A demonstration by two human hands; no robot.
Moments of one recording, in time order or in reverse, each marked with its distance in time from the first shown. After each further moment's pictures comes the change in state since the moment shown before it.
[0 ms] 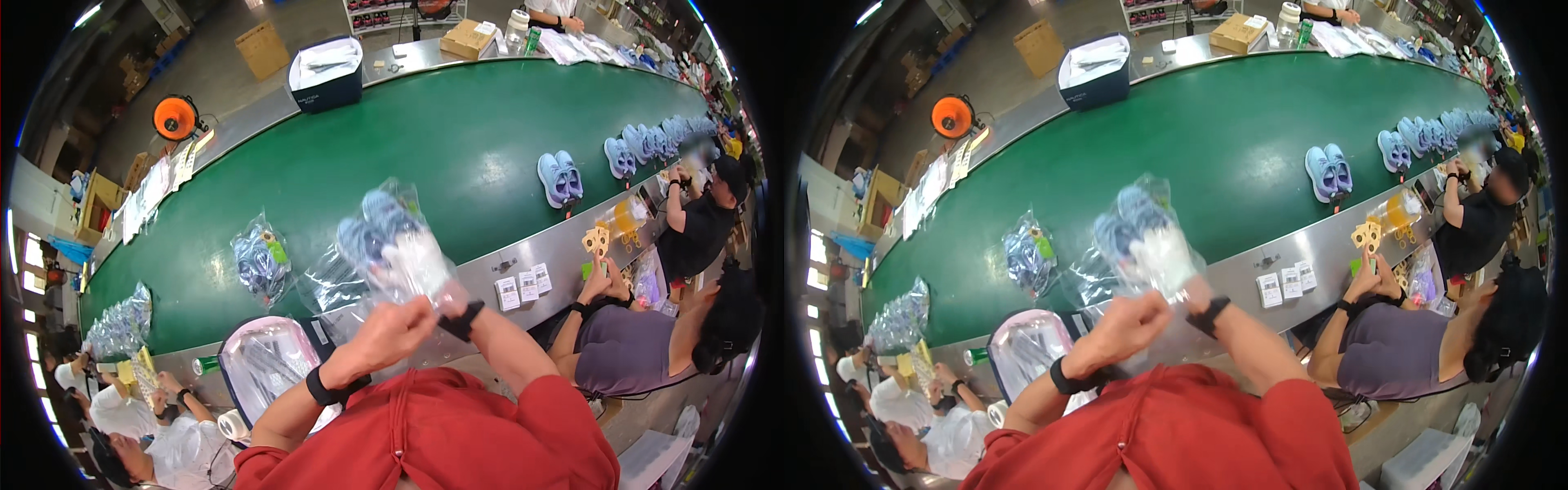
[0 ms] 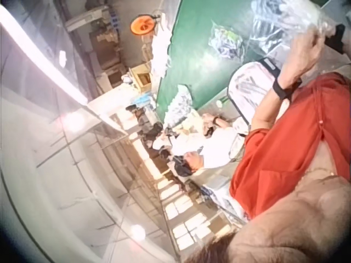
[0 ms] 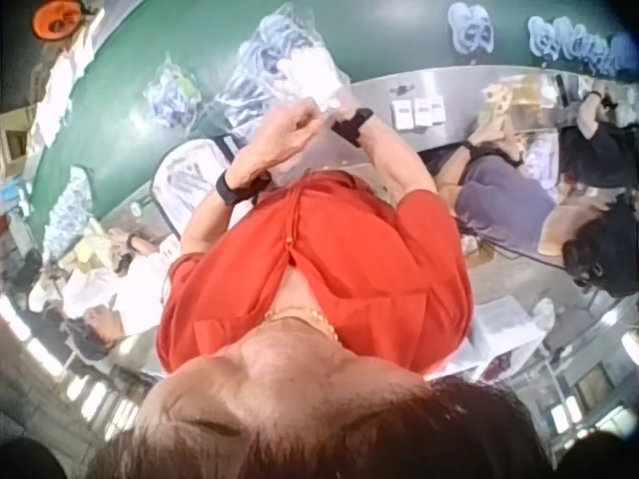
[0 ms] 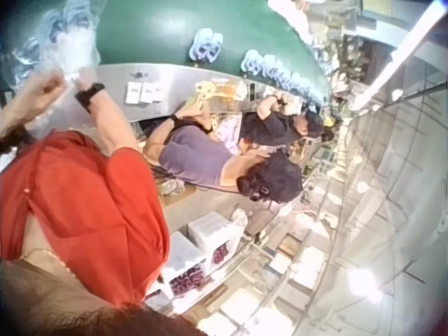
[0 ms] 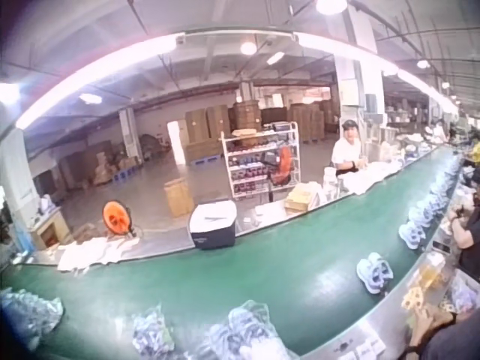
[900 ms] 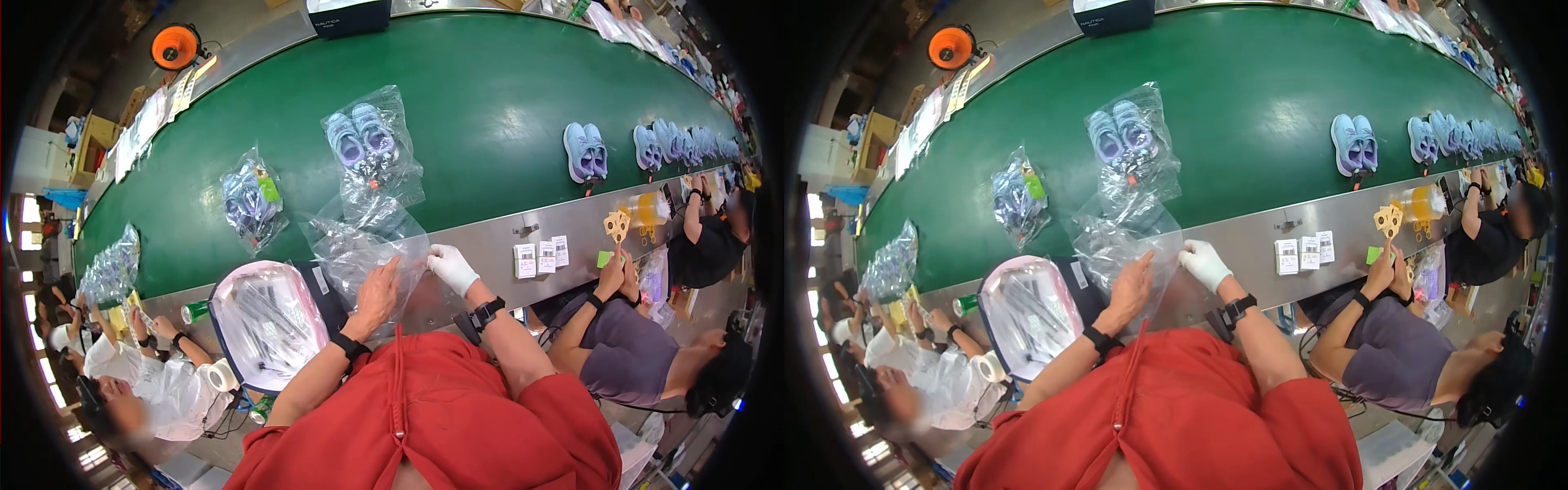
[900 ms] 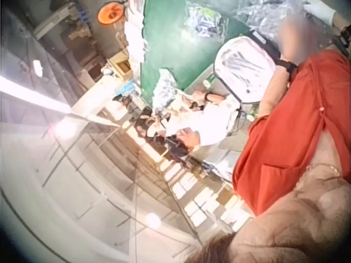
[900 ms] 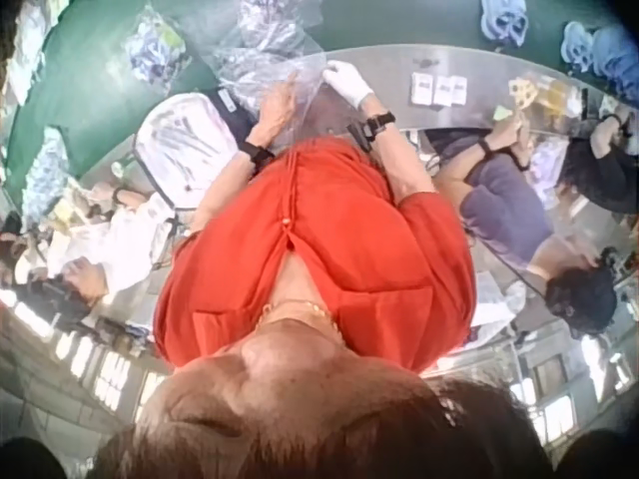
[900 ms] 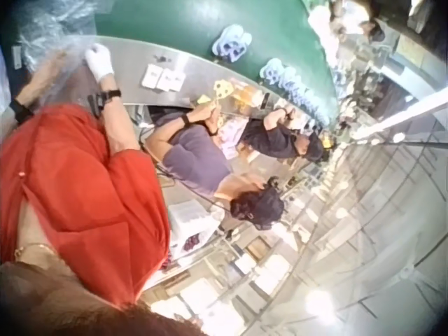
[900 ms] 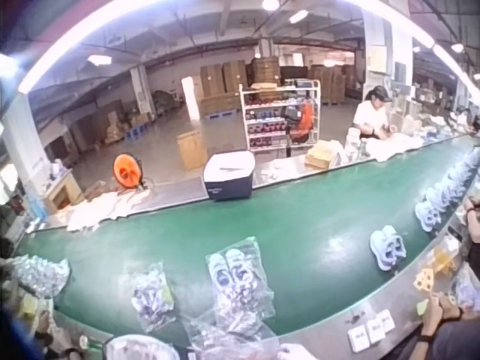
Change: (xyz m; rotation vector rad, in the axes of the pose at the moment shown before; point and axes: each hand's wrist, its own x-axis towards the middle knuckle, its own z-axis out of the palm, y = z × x) left_hand -0.052 -0.189 0.087 0.233 0.297 -0.333; right_hand -0.056 0.048 0.162 1.161 -0.270 0.435
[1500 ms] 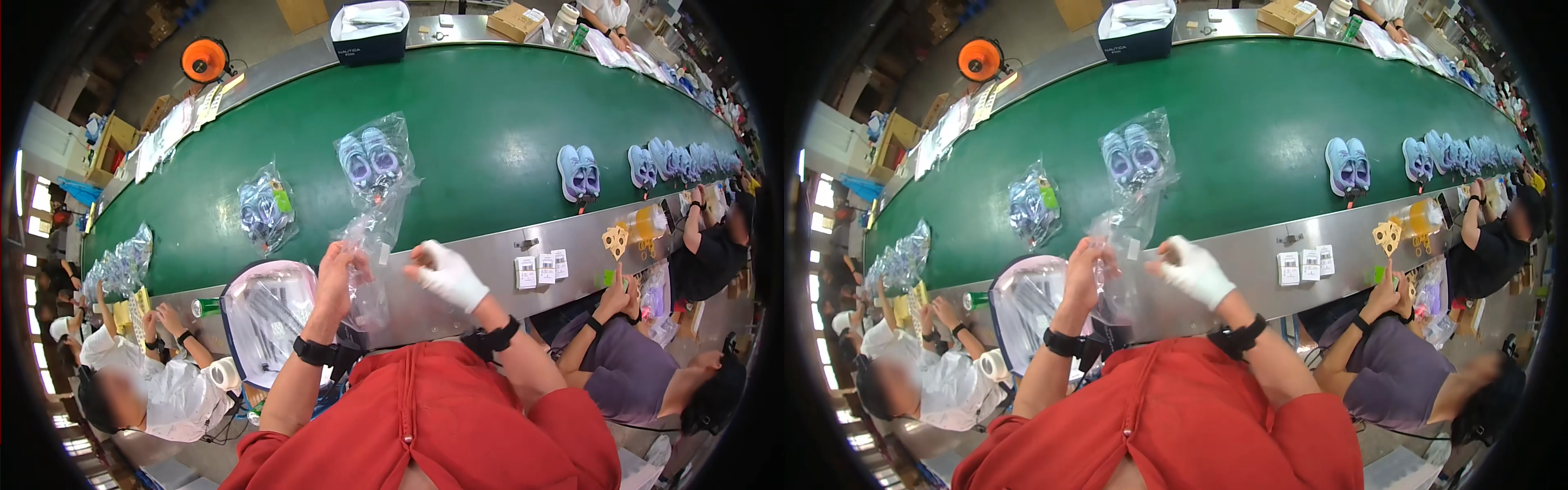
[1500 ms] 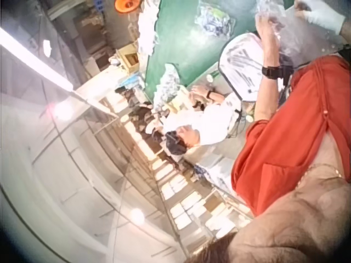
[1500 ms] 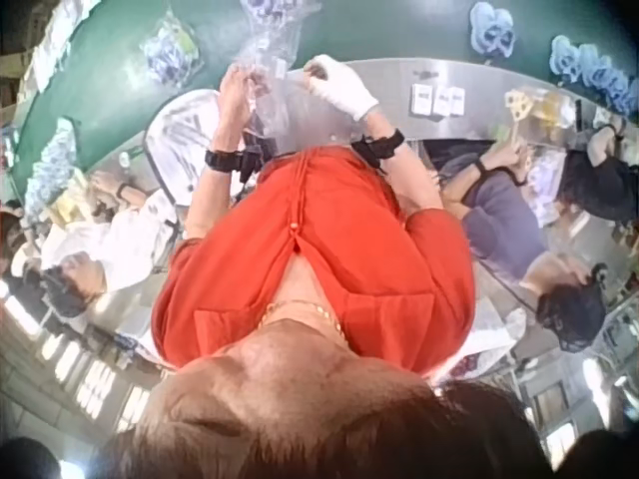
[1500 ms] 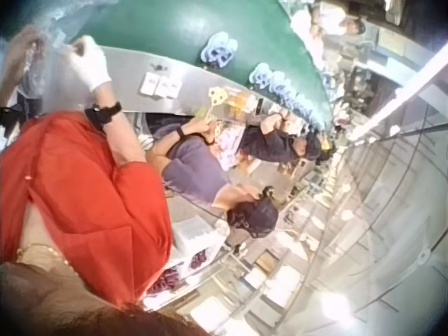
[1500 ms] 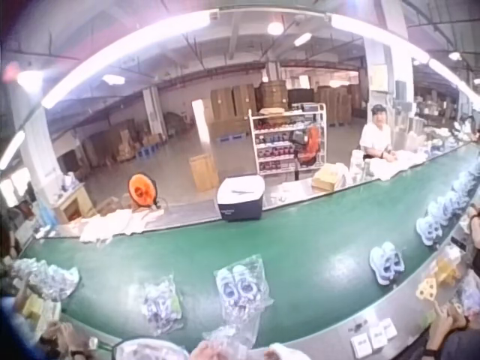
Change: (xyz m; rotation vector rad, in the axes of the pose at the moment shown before) left_hand 0.004 0.037 -0.115 -1.173 0.193 -0.405; right_hand -0.080 -0.112 0.012 -0.193 0.045 -0.332
